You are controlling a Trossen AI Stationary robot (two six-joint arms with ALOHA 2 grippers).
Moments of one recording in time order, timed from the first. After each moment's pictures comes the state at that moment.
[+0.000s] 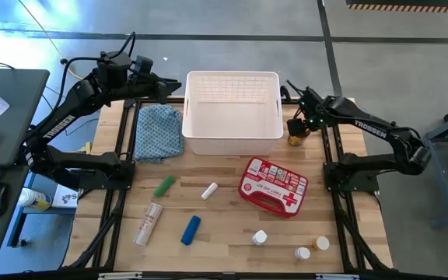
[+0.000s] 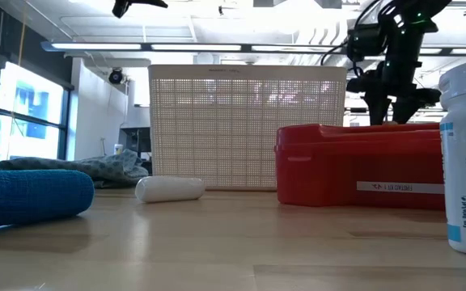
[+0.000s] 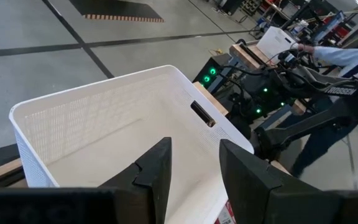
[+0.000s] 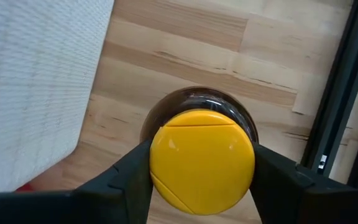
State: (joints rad) left arm 0.62 1.06 1.43 -0.68 0.12 -0.48; right arm -0.76 1.16 0.89 -0.98 0.09 0.55
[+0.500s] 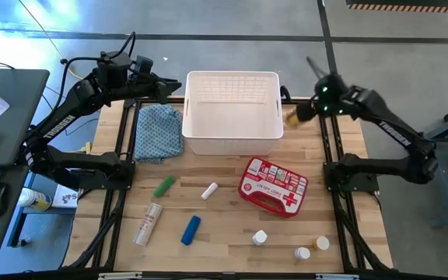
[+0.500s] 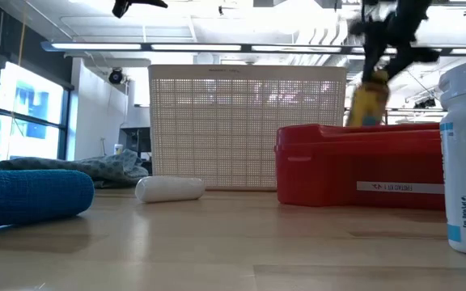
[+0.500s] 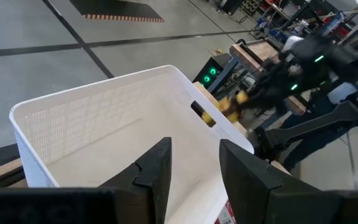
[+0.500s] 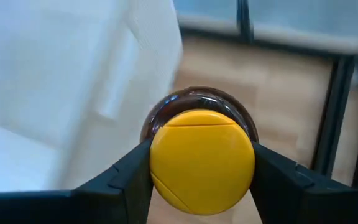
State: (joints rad) left arm 0.62 1.07 1.43 -0.68 0.12 -0.48; right arm -0.76 1.03 1.19 -1.10 0.08 0.56
